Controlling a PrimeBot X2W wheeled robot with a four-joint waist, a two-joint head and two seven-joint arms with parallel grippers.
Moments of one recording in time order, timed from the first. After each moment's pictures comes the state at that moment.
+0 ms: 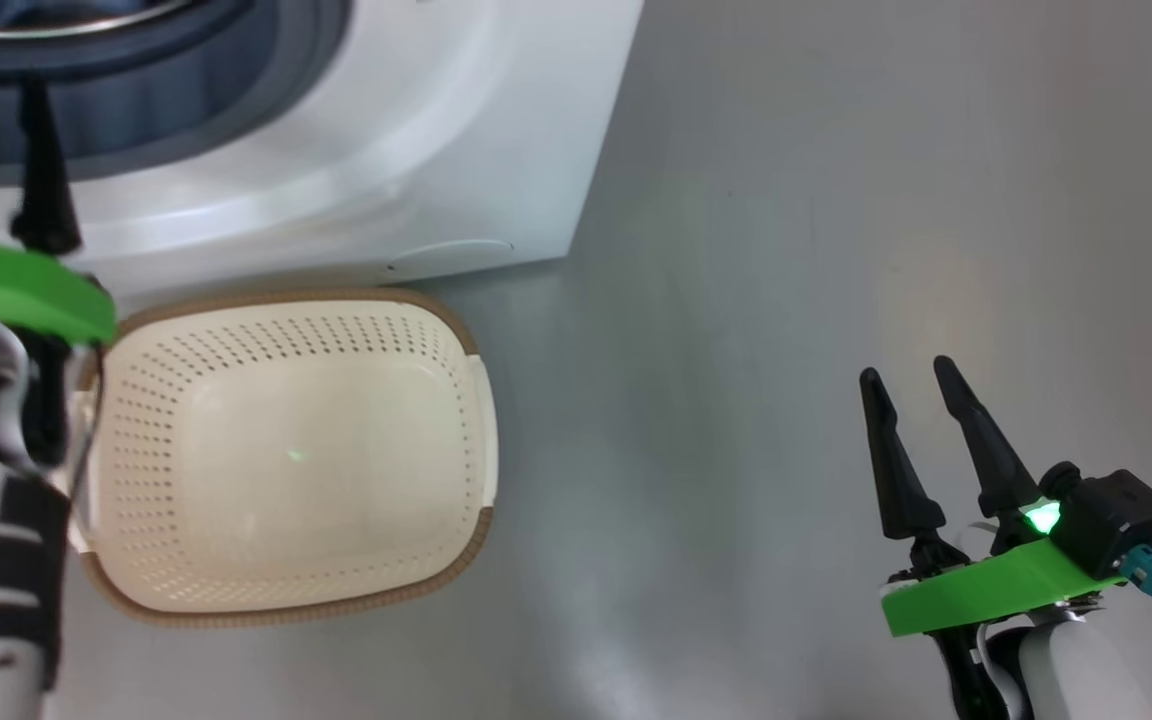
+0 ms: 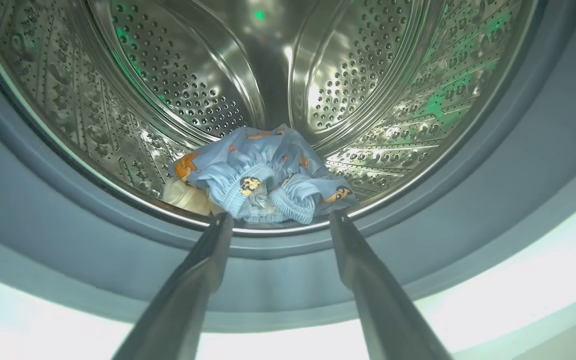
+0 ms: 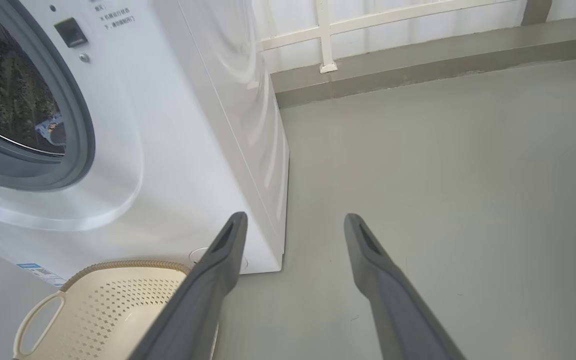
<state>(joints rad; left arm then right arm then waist) -0.84 0.27 -0.09 0.66 -0.39 -0.13 -0.26 -0.18 -0.06 0.05 0.08 0.31 0.12 -0.26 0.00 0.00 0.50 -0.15</state>
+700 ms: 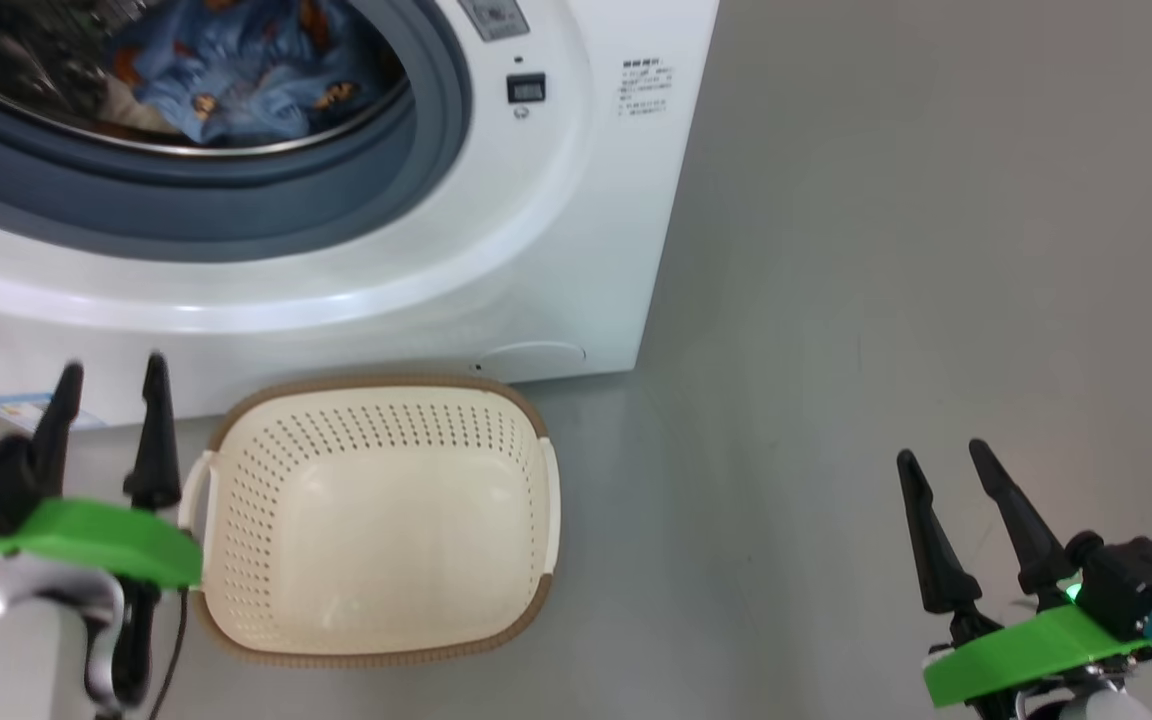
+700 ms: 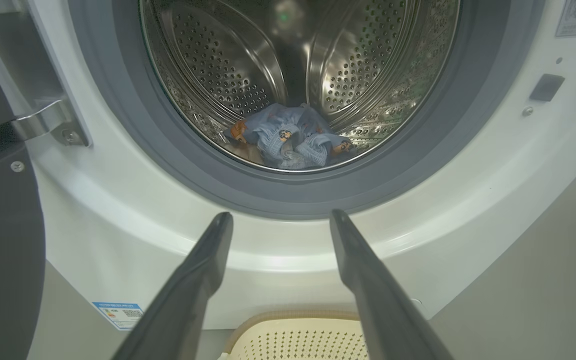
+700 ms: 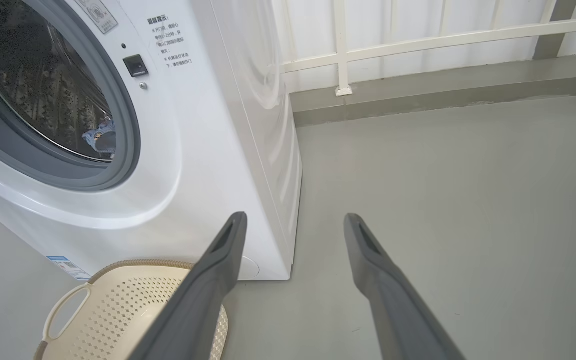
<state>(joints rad) -0.42 0.21 -0.03 0.46 -0.35 -0.13 -0.26 -0.08 -0.12 0.03 0.11 0.31 0.12 -0.26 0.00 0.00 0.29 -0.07</state>
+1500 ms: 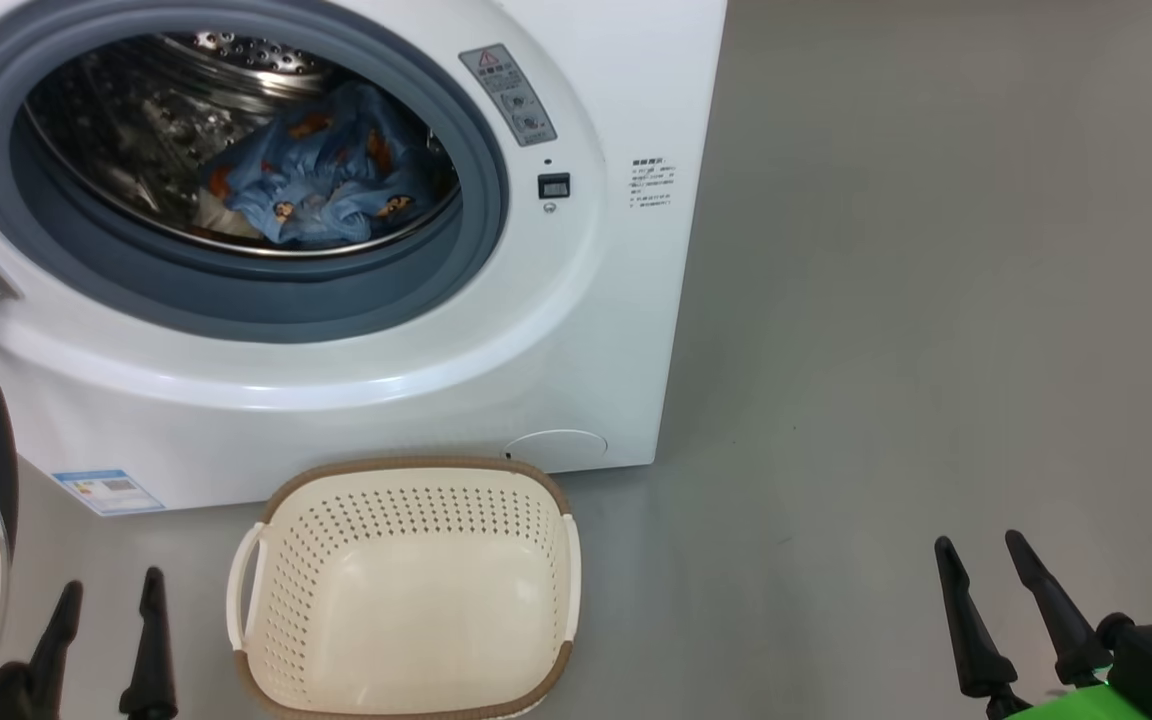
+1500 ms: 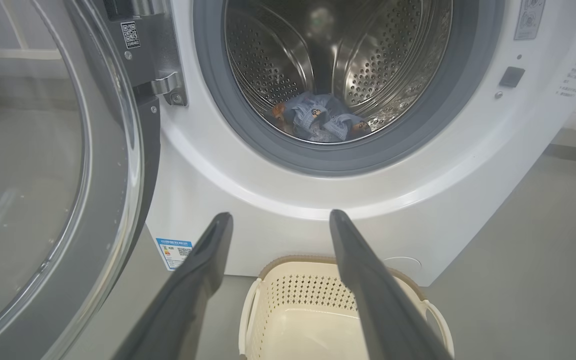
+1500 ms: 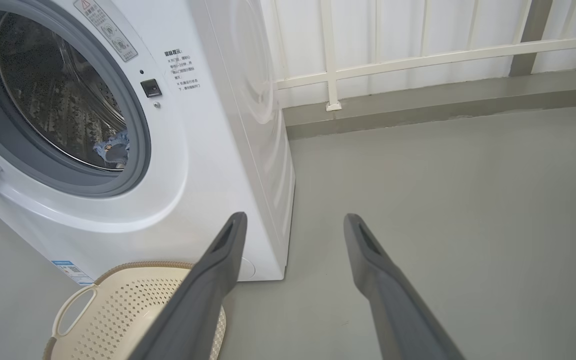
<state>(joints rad) -0.01 0.16 0.10 0.26 -0.31 -0.13 -0.26 0.07 -0.14 -0.01 0.11 0.32 0.12 -0.26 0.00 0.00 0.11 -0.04</state>
